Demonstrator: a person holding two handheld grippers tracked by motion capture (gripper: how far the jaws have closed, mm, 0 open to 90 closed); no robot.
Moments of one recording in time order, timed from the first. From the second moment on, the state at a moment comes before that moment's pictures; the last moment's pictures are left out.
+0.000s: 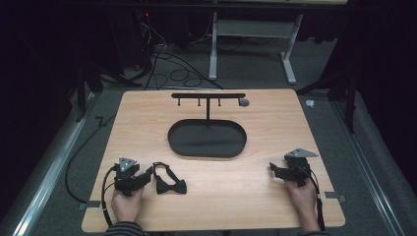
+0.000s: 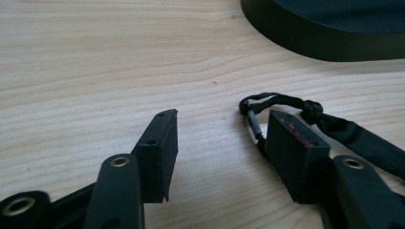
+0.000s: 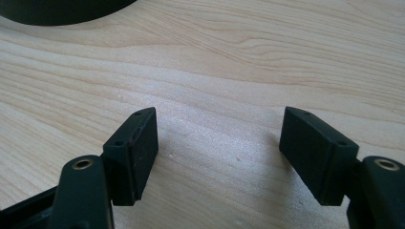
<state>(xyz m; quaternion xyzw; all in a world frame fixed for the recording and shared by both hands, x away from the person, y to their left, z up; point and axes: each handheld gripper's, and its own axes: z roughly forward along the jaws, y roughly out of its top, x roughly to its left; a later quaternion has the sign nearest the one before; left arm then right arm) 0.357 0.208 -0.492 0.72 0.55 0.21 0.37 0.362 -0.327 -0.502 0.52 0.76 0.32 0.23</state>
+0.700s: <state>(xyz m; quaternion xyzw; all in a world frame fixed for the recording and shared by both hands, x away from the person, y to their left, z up) 0.367 0.190 -0.498 0.75 0.54 0.20 0.34 0.362 -0.327 -0.502 0.52 0.76 0.32 0.23</state>
